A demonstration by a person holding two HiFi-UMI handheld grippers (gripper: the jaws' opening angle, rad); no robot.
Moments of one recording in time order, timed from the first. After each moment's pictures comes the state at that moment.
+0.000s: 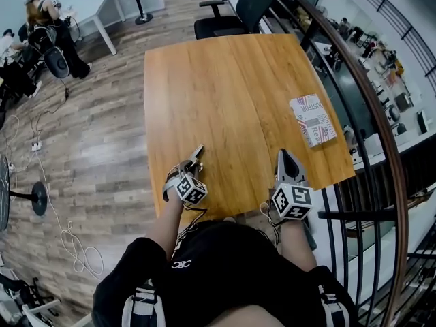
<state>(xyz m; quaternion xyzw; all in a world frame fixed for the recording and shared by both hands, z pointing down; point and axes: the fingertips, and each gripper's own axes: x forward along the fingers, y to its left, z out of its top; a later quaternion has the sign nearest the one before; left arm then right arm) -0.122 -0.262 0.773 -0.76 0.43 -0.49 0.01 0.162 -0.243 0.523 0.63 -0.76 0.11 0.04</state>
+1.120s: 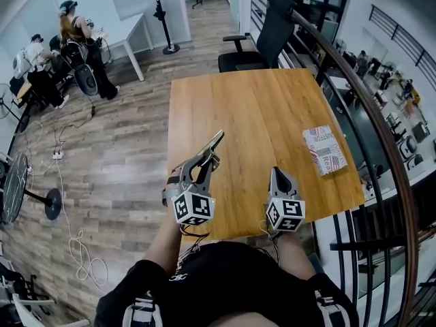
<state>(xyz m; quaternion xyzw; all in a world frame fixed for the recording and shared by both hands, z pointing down) -0.094 -0.251 0.477 -0.78 0.50 -0.31 0.21 0.110 -0.246 0.512 0.59 -0.80 0.09 0.02</state>
